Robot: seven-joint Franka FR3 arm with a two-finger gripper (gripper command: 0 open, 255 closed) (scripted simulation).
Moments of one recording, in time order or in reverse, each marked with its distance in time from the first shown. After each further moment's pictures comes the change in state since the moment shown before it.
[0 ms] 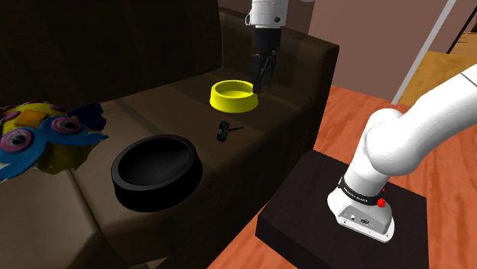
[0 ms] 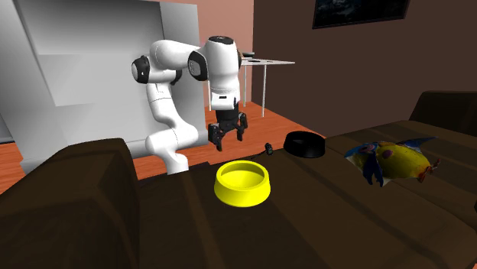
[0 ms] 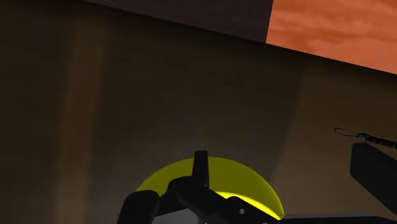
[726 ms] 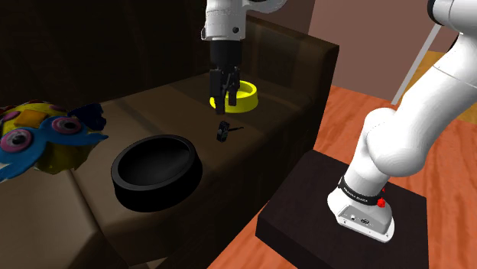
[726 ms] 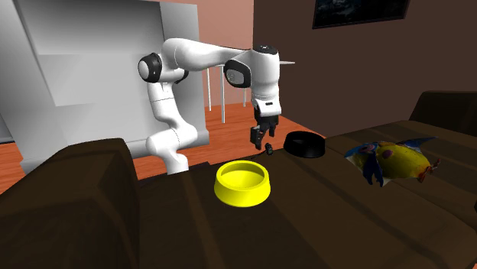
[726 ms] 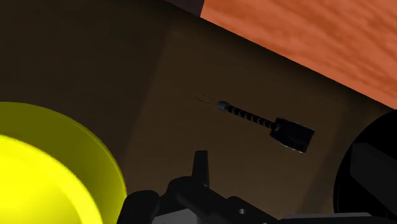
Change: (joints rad) arm 0.112 0.250 0.108 0.173 0.144 0.059 0.022
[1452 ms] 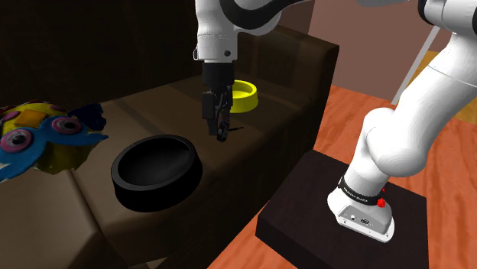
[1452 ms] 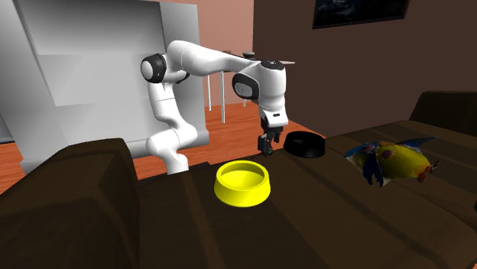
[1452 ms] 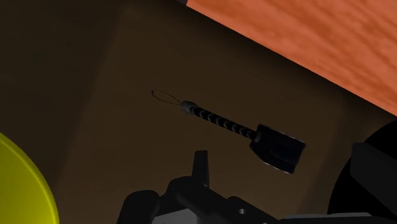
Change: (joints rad) arm 0.030 0.046 0.038 -0.057 0.034 0.105 0.000
